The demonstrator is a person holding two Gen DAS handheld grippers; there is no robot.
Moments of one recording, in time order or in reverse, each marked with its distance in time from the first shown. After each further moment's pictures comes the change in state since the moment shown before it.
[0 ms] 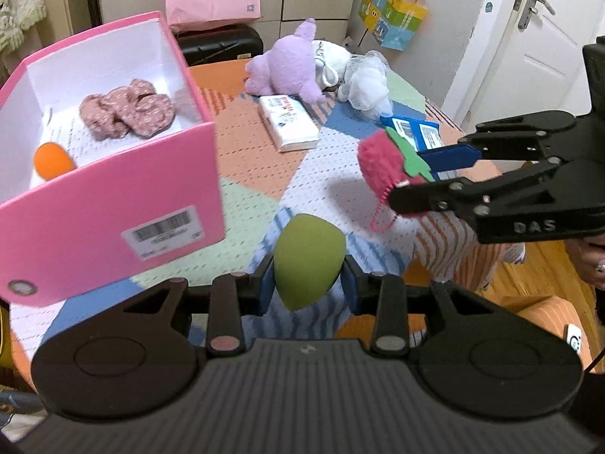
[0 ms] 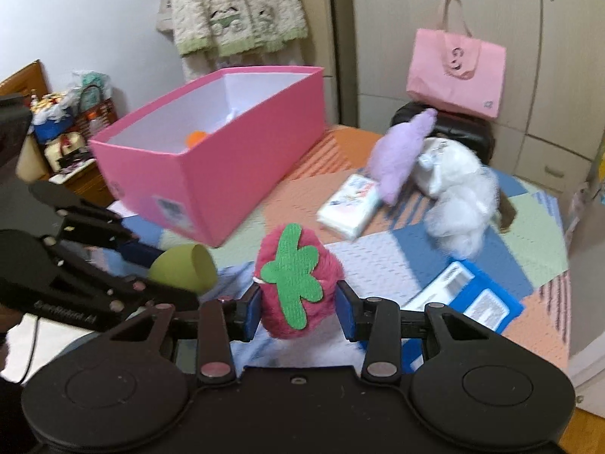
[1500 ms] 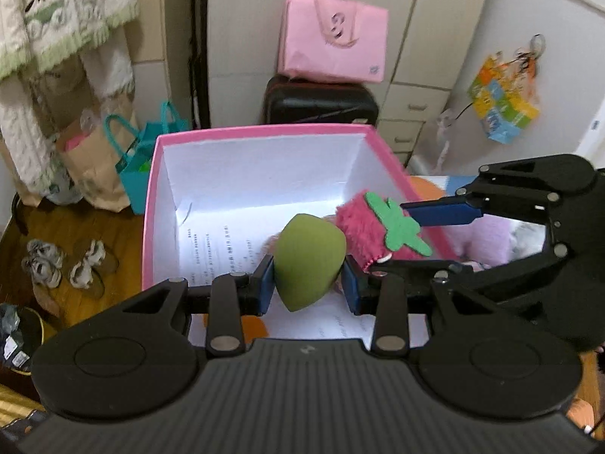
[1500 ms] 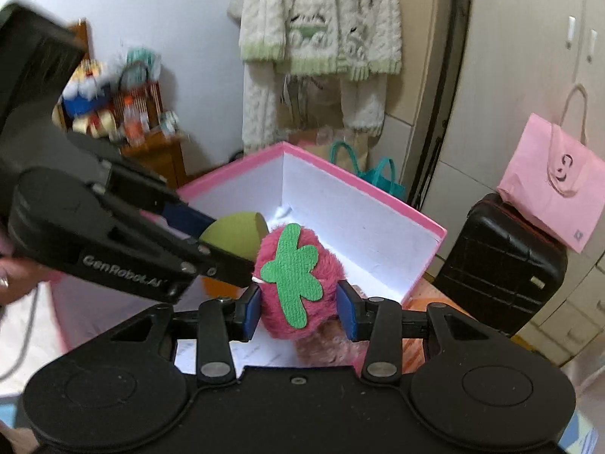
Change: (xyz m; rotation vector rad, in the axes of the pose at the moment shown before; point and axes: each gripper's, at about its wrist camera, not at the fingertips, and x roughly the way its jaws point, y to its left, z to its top) left arm 0.004 0.197 0.133 -0.203 -0.091 0.154; right arm 0.149 0.055 0.202 -0.313 0.019 0.043
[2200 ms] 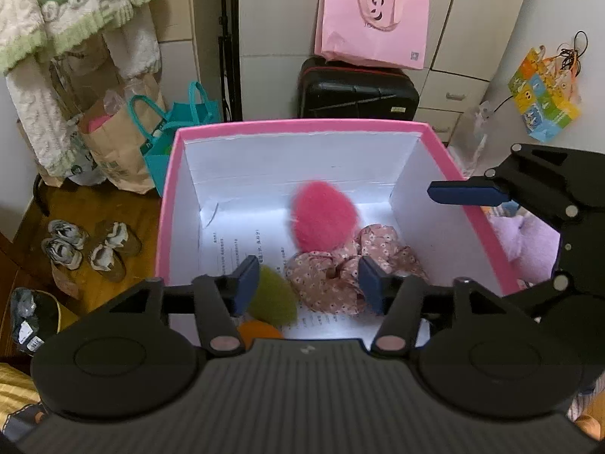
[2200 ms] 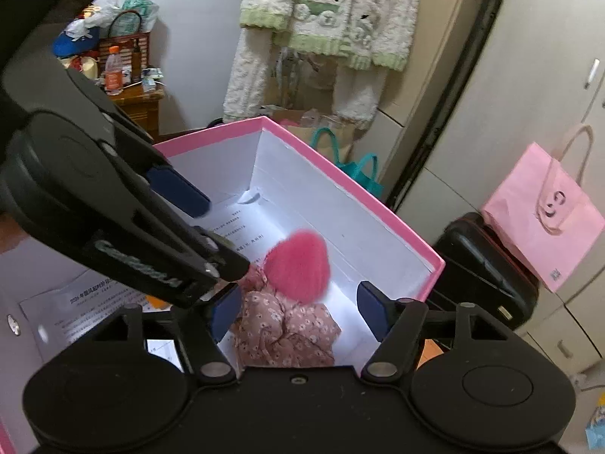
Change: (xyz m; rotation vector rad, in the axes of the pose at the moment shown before) left arm 0.025 0.011 0.012 -0.032 0.042 0.088; right arm 0.023 0.004 0.011 -0.125 0.050 -0.106
